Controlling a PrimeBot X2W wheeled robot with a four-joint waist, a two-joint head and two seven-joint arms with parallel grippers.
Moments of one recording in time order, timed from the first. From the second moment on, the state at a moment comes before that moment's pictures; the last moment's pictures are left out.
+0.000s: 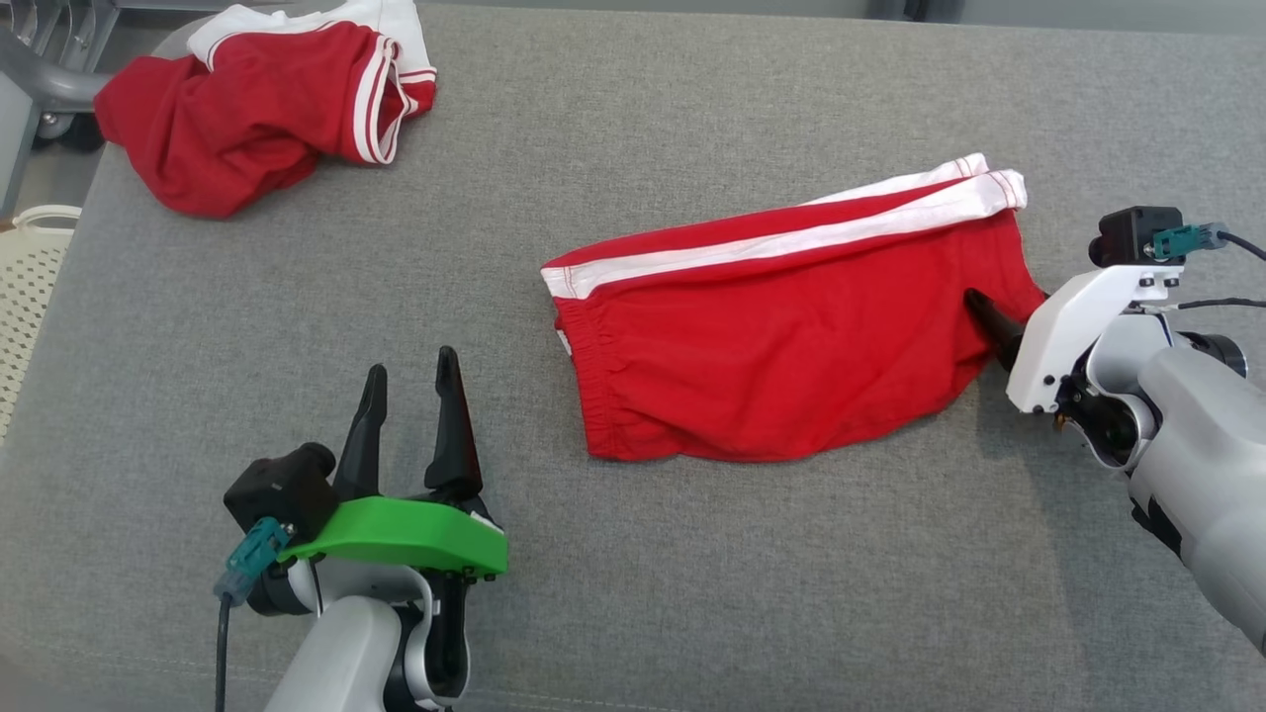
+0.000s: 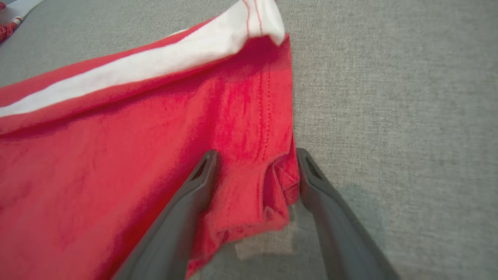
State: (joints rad) left arm -0.24 0.11 -0.38 0.19 -0.68 0.19 -0.26; right arm -0.87 -0.42 0.84 0.99 1.10 0.13 0.07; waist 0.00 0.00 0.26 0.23
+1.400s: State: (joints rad) left arm -0.20 0.14 -0.40 0.13 -0.67 0.18 -0.23; right arm -0.56 -0.53 0.73 0.77 1.32 0.13 -0.20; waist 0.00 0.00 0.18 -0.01
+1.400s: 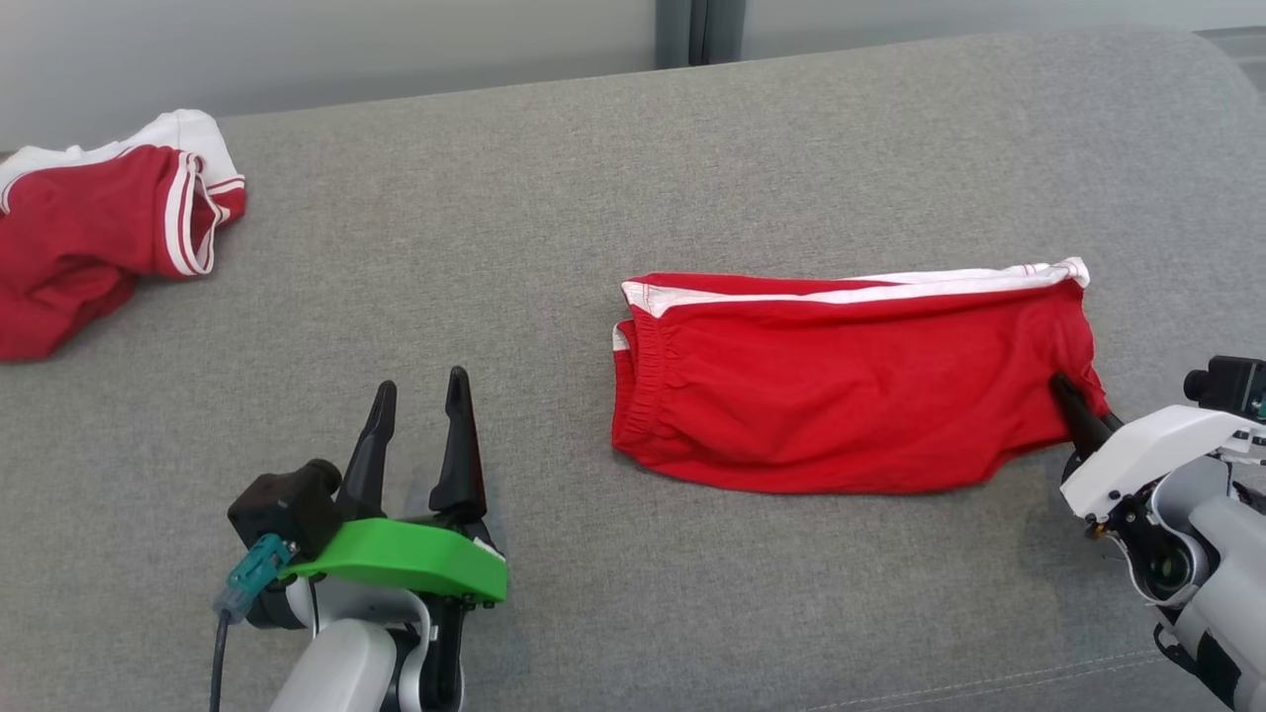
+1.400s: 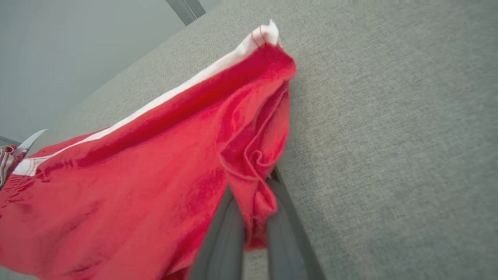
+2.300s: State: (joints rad) left arm -0.19 0.13 -0.42 0.14 -0.68 0.17 -0.24; right arm -0.74 -0.45 0.81 0.77 1.13 0.13 -0.17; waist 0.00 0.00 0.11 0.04
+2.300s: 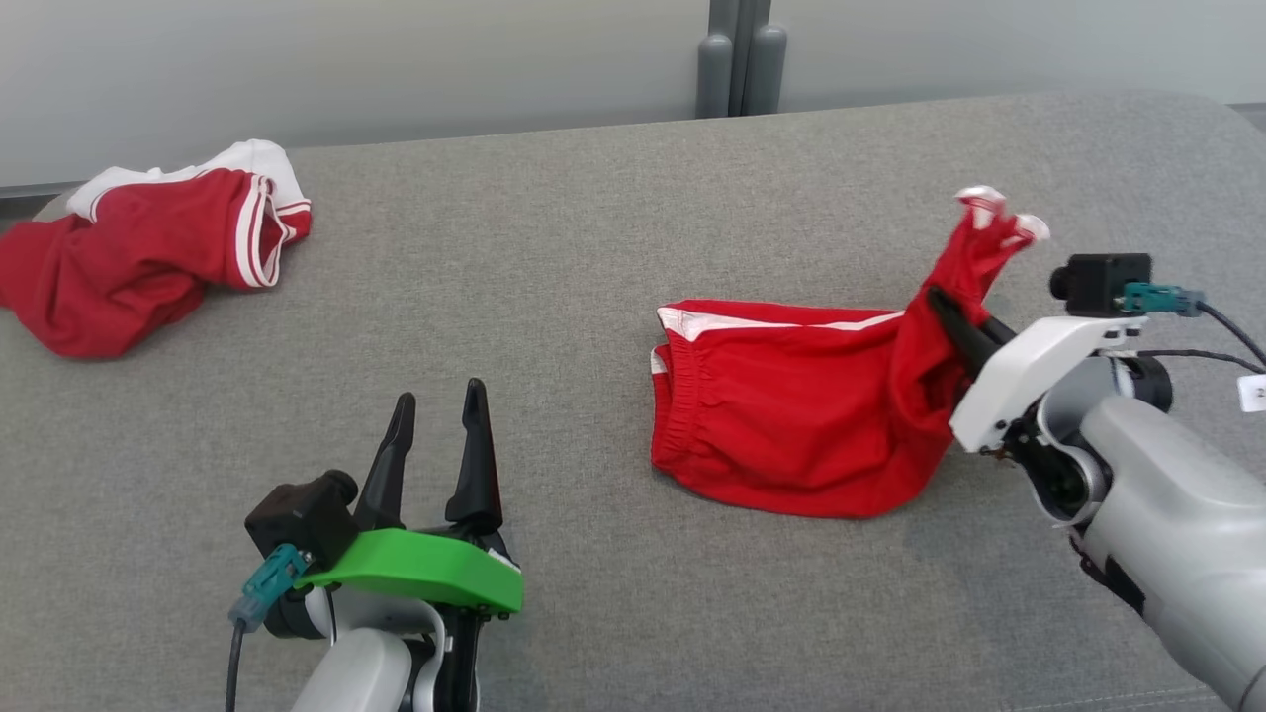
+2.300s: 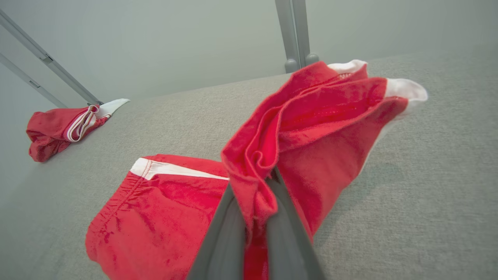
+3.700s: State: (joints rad) left arm -0.16 0.11 -0.43 0.16 -0.70 0.16 -0.25; right arm -0.75 -0.06 0.88 0.98 0.63 0.13 -0.11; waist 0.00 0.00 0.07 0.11
